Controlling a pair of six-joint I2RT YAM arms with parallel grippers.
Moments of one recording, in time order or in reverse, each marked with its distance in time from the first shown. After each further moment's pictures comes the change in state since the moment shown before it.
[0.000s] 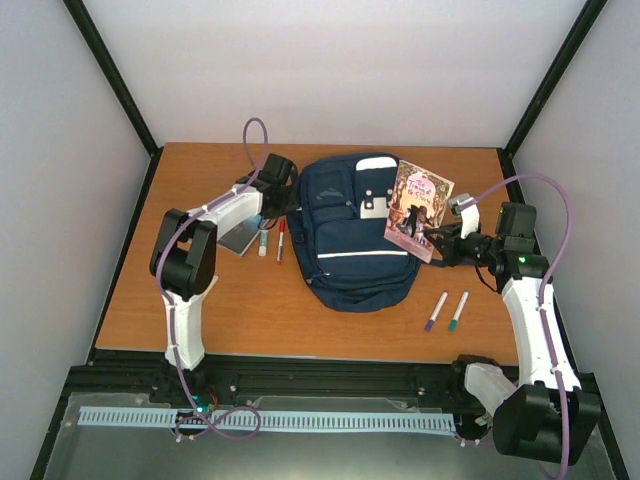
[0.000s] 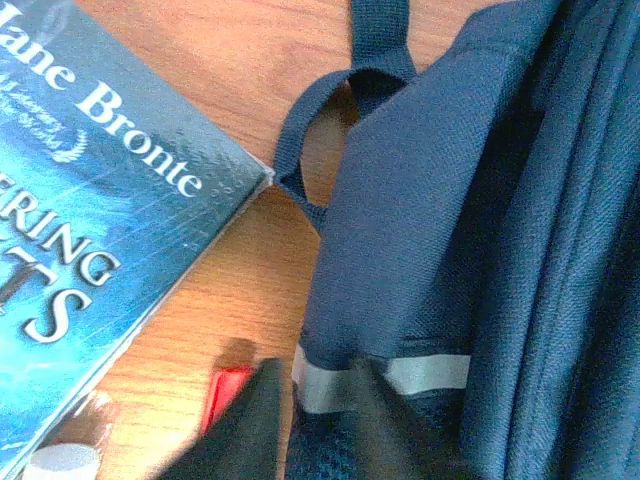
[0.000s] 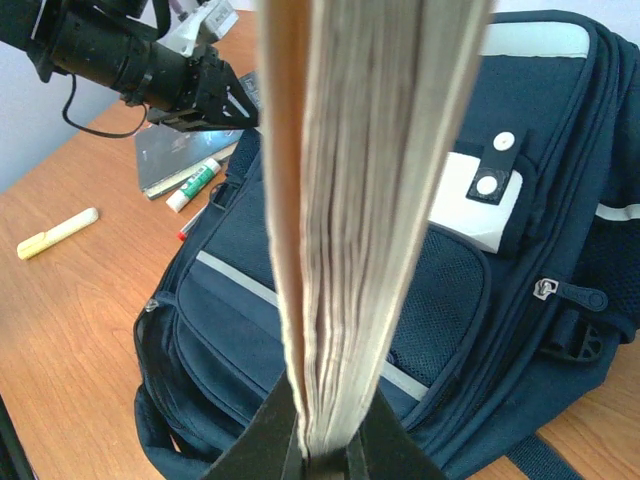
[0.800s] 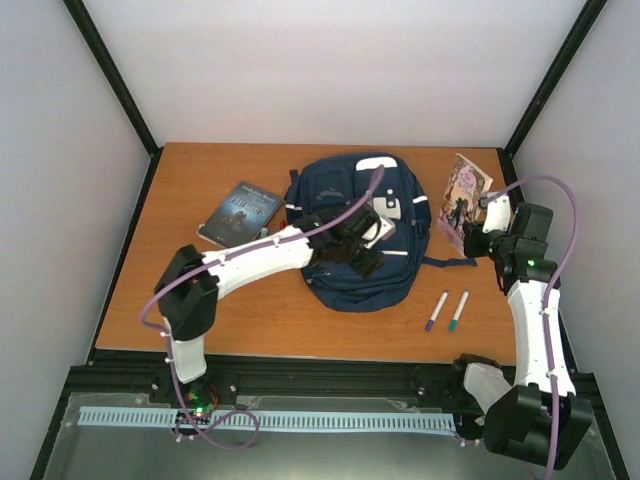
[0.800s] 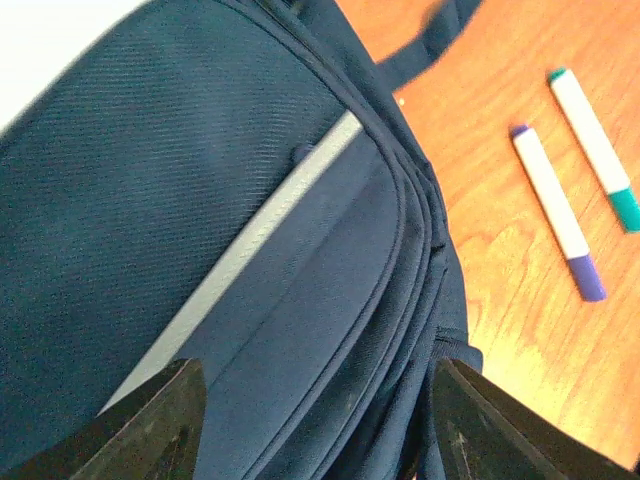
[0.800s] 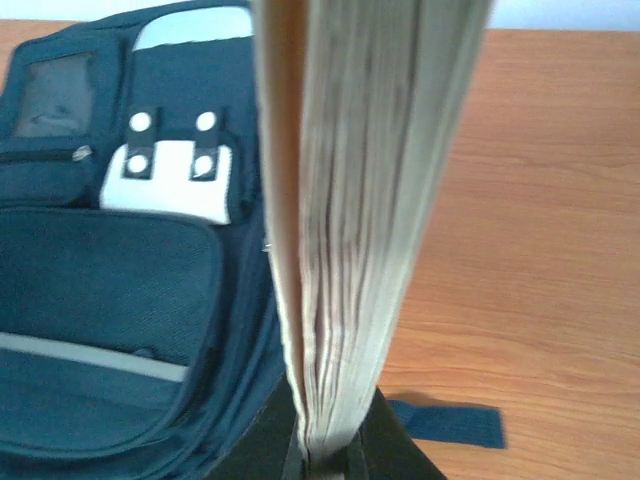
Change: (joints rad) left arm -0.539 -0.237 -0.045 -0.066 0.128 0.495; right arm -0.092 -0.007 0.000 0.039 0.382 0.082
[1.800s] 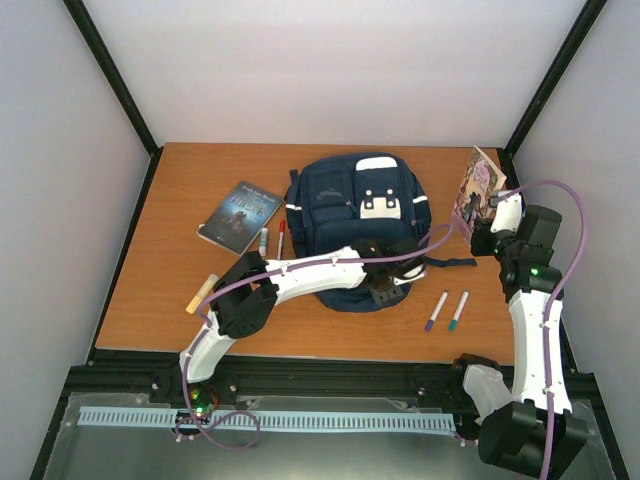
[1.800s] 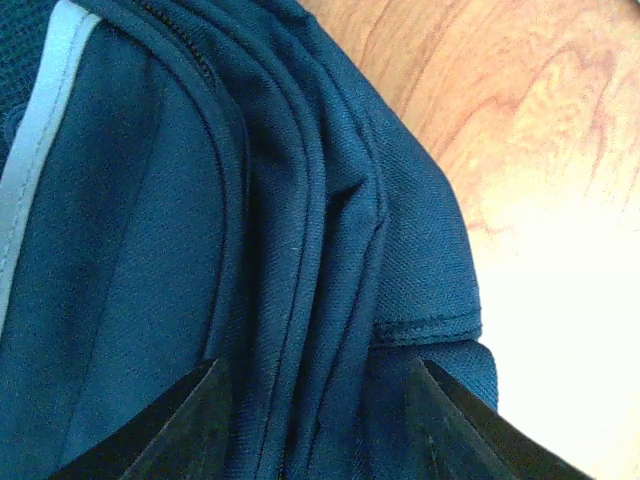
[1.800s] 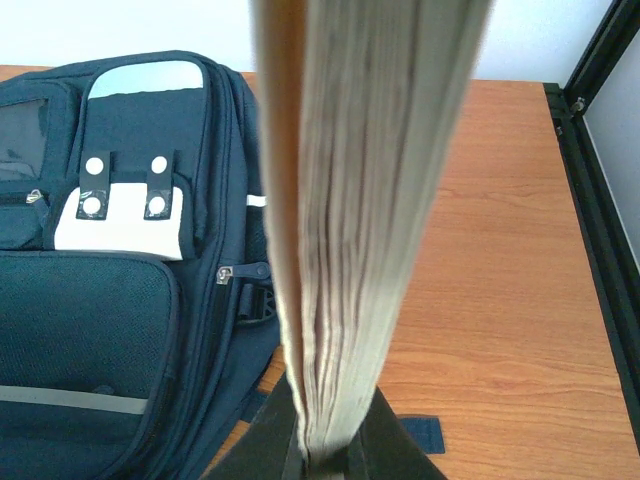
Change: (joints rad) left arm -0.208 0.363 0.314 -0.266 -0.229 0.254; right arm -0.031 -0.082 -0.007 0.040 0.107 0.020
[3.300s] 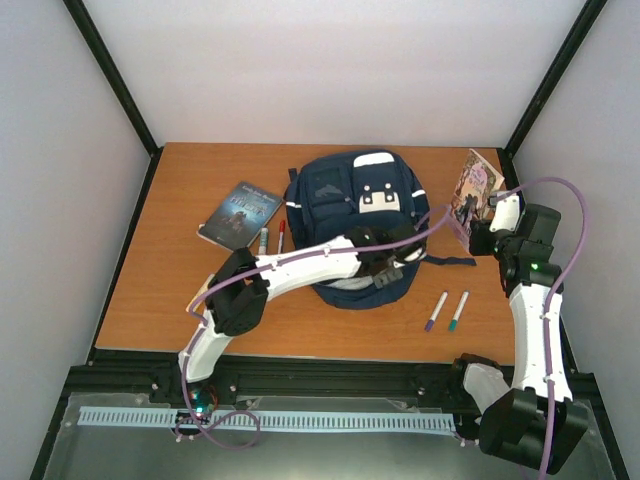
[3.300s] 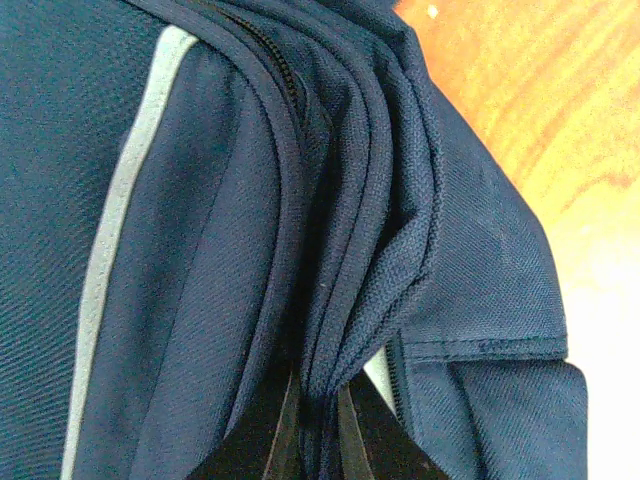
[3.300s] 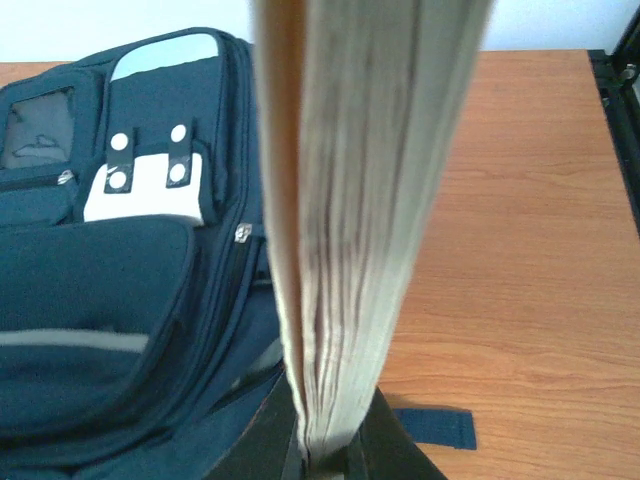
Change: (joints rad) left arm 0.032 -0.011 0.053 0.011 -0.125 0.024; right arm -0.017 0.047 0.000 0.000 -0.056 0.018
